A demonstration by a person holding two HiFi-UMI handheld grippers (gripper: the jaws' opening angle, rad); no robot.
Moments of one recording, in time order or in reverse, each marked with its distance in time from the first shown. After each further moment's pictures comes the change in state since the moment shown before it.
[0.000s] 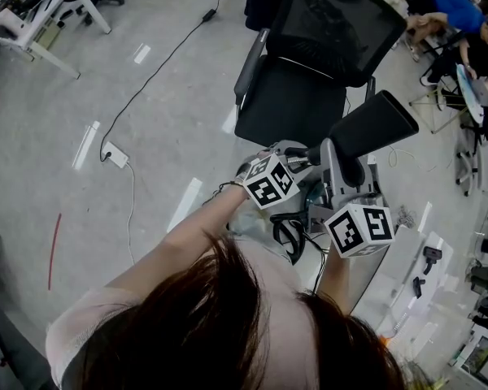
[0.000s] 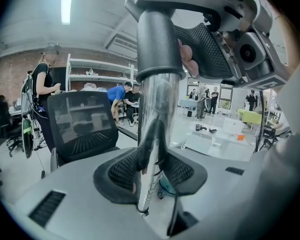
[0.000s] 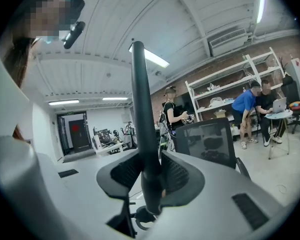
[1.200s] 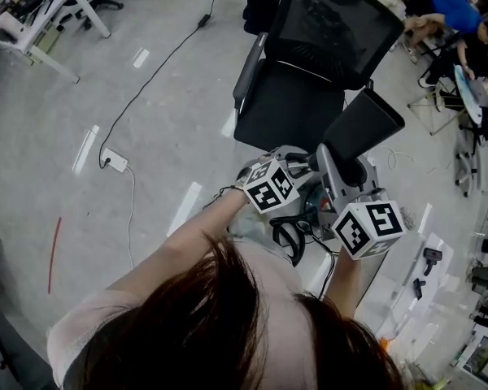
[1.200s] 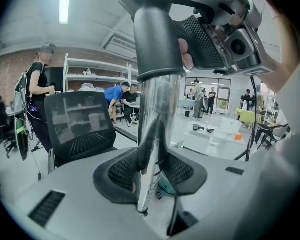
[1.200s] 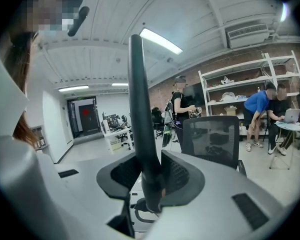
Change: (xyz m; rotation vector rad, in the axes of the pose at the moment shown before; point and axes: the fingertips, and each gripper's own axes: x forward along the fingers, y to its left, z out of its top) left arm 0.005 -0.007 0.003 0.009 0.000 -0.023; right arm 0.002 0.006 -0.002 -0.112 0.173 0.084
